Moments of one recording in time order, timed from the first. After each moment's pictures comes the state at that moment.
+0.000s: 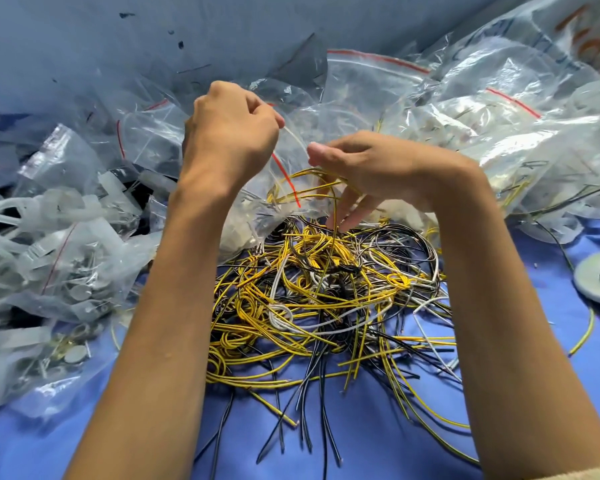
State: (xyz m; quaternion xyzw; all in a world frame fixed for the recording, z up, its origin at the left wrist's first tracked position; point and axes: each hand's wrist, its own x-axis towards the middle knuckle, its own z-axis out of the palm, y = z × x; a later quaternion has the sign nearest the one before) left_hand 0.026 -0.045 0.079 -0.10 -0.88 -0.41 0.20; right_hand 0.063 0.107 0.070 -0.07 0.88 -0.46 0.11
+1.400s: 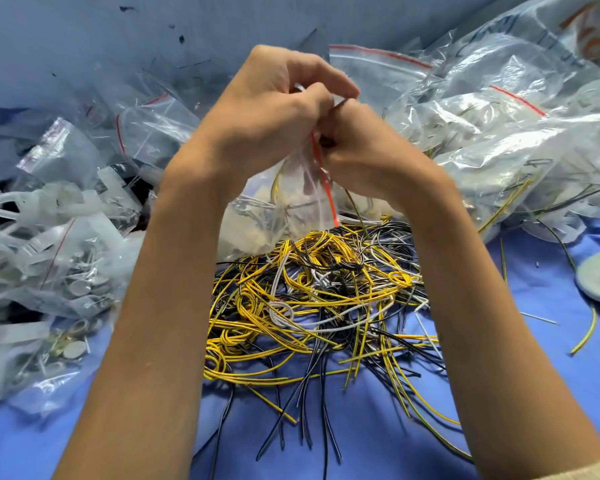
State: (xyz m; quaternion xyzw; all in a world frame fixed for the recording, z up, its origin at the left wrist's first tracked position) left_hand 0.052 -0.037 0.100 -0.32 -0.80 -0.51 0.06; right_hand 0.059 0.087 0.071 -0.15 0.92 -0.33 -0.13
